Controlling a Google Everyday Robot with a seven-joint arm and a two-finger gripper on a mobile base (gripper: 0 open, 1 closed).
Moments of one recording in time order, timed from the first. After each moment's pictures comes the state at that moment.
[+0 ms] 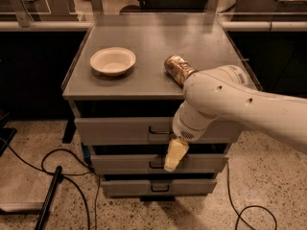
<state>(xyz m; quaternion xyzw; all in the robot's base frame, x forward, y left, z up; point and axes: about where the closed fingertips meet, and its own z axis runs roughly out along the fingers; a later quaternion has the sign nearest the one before) 0.507 -0.069 0.710 -0.60 0.78 0.03 0.16</state>
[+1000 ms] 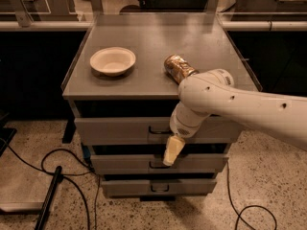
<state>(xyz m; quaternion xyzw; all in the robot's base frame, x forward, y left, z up) 0.548 -0.070 0.669 -0.61 0.78 0.03 0.15</state>
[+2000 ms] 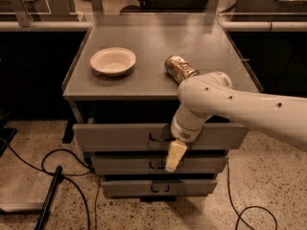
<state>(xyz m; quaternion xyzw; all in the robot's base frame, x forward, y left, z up) 0.532 -0.073 0.653 -0.61 0.78 0.05 0.11</state>
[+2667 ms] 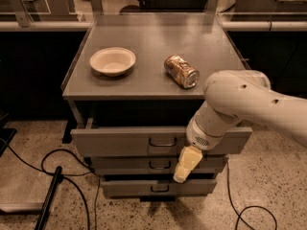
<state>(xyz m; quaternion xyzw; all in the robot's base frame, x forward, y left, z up) 0.469 -0.099 0.707 -0.56 0.82 0.09 0.11</state>
